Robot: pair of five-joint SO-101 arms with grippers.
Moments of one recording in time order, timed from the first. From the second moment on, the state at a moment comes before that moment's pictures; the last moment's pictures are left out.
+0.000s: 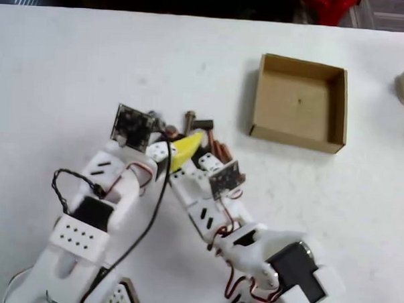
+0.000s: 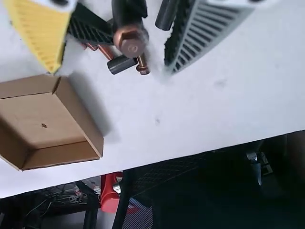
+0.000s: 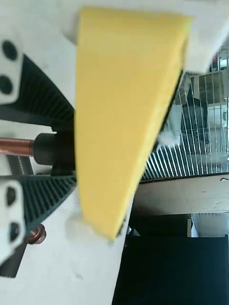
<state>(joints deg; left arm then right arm) 13.8 -57.2 71.1 17.4 2.2 -38.2 -5.4 83.2 -69.9 -2.2</state>
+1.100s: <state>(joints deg) -0.8 -57.2 73.8 33.2 7.9 -21.8 -29.0 84.4 -41.6 -7.5</state>
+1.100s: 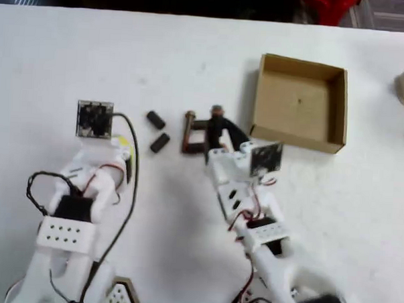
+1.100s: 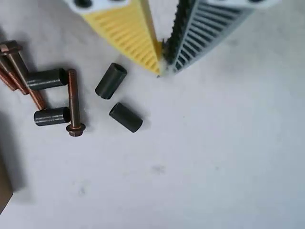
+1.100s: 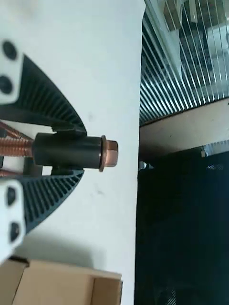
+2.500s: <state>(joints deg) -3.9 -27.2 62.0 33.2 1.4 4.3 56.8 -55.6 59.3 1.8</state>
